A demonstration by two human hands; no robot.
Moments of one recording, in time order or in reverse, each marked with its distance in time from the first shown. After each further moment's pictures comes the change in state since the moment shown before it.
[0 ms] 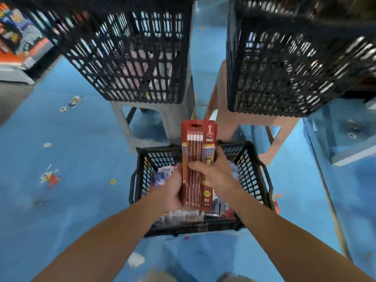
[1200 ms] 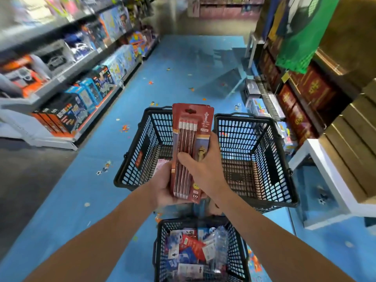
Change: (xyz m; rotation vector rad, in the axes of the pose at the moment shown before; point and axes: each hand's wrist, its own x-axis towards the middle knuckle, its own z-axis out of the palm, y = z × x) left_hand -0.355 0.310 0.255 0.013 -0.066 0.152; right_hand -0.093 -0.521 0.065 -0.122 0.002 -0.563
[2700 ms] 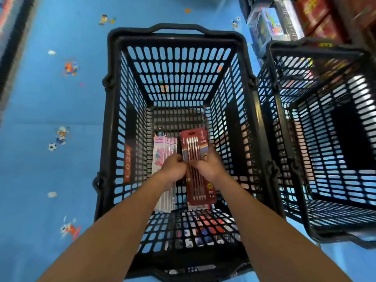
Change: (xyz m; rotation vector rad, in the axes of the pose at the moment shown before) left_hand 0.305 0.059 -0.262 0.794 0.329 -0.041; right_hand 0.149 0.373 0.135 -0.367 0.034 0.884
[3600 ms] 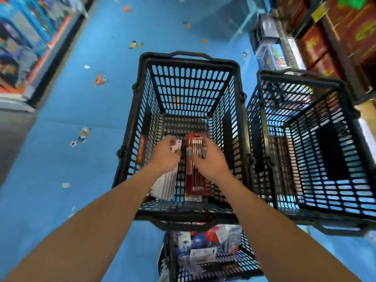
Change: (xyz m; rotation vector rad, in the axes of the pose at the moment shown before) left_hand -0.076 0.030 -0.027 0.235 0.346 0.293; right_hand -0.070 -0.037 -0.037 -0.286 0.033 -0.398
